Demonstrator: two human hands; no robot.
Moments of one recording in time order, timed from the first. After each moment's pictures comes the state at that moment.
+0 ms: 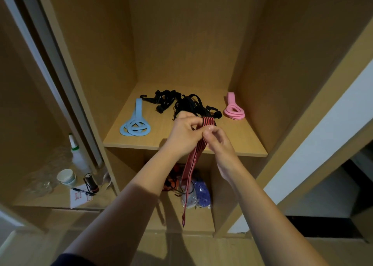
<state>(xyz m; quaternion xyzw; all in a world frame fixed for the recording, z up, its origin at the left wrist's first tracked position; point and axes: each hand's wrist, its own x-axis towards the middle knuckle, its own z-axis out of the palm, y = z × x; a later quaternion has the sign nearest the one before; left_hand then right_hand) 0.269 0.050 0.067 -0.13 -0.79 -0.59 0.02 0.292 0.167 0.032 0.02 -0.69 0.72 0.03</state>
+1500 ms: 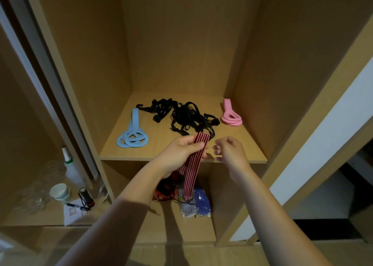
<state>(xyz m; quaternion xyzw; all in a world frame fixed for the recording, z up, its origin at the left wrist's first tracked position) 0.266 0.025 0.055 -0.16 -0.72 -0.65 -0.20 0.276 0.174 0.045 -0.17 -0.74 0.65 0.06</state>
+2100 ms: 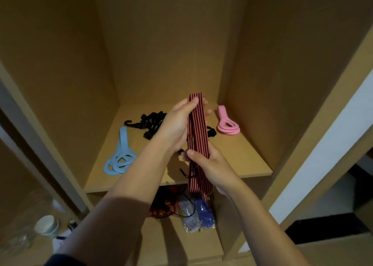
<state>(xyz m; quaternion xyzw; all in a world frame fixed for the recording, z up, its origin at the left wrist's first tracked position) 0.185 0.059 0.118 -0.14 -0.56 -0.81 -0.13 0.241 0.156 0.045 0.07 -0.70 0.71 0.02</state>
